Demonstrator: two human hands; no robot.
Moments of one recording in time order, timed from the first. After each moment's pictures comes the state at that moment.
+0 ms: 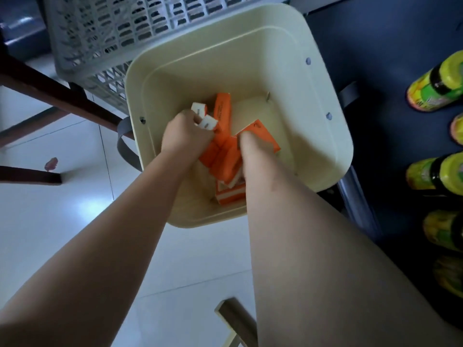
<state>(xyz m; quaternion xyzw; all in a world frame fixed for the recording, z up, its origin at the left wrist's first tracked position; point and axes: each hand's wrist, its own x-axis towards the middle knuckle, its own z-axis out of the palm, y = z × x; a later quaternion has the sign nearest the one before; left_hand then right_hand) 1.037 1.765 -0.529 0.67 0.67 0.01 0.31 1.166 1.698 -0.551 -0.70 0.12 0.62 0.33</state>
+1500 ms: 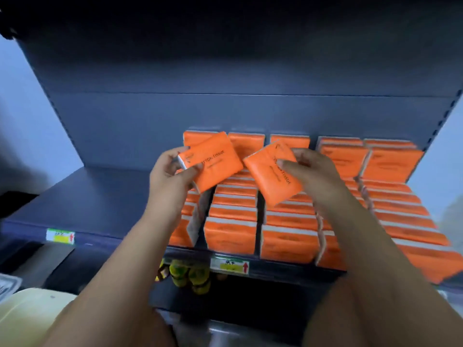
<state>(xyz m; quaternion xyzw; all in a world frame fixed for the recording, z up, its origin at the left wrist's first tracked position) 1.281 1.391 -0.163 0.63 0.00 0.20 0.75 1.297 1.115 -0.146 -0.75 -0.07 -0.11 0.65</state>
